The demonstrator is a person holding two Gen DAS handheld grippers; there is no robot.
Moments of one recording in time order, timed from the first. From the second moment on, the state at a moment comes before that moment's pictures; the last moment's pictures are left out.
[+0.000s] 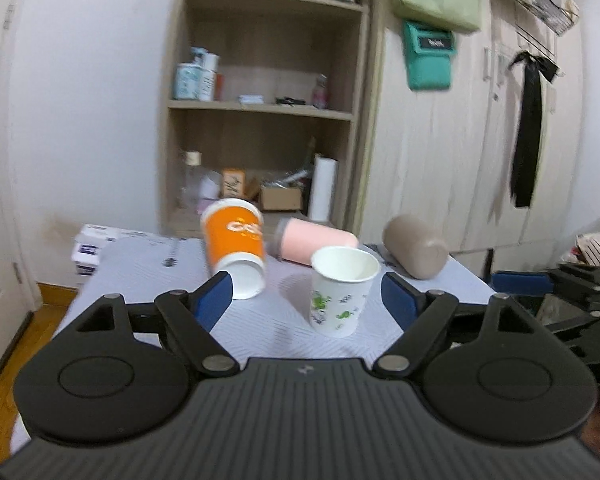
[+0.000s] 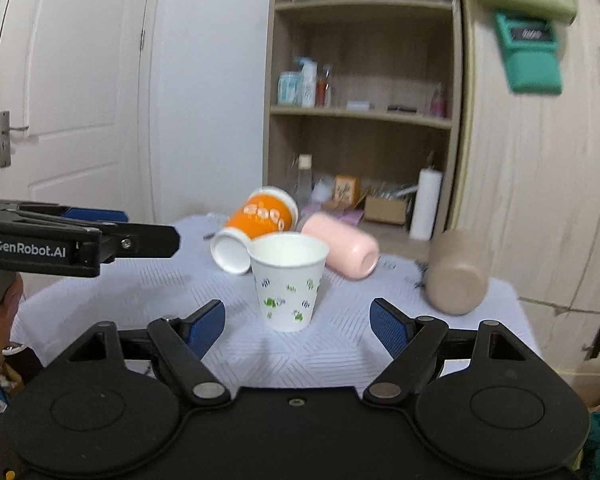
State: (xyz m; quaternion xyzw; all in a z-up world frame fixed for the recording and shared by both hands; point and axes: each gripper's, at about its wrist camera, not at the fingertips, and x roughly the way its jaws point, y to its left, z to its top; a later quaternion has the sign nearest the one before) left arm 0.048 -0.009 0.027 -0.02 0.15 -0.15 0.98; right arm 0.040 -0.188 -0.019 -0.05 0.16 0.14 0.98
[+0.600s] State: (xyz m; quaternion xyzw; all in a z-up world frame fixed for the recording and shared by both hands) left arm -0.004 0.010 0.036 -0.02 0.15 -0.11 0.98; right arm -0.031 -0.181 -0.001 -0.03 0.11 0.06 0.99
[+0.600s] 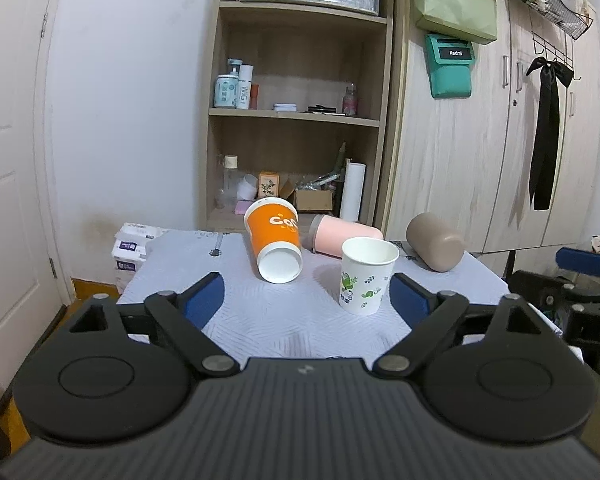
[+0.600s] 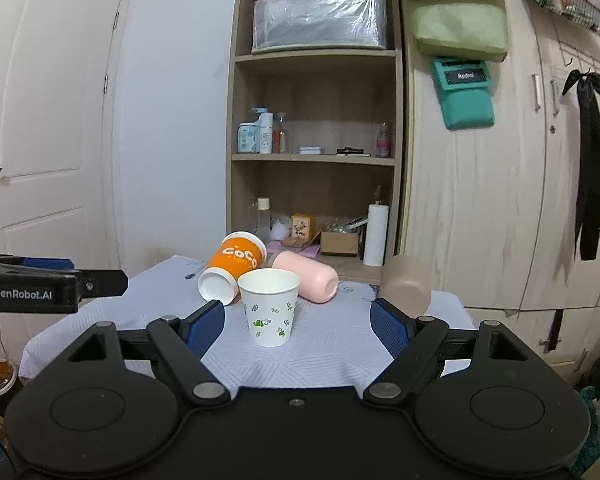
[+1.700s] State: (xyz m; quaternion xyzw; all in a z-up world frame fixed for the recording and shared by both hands) left arm 0.003 0.016 0.029 0.00 0.21 -0.05 0.98; right arm -0.036 -0.173 0.000 -0.02 0.13 -0.02 0.99
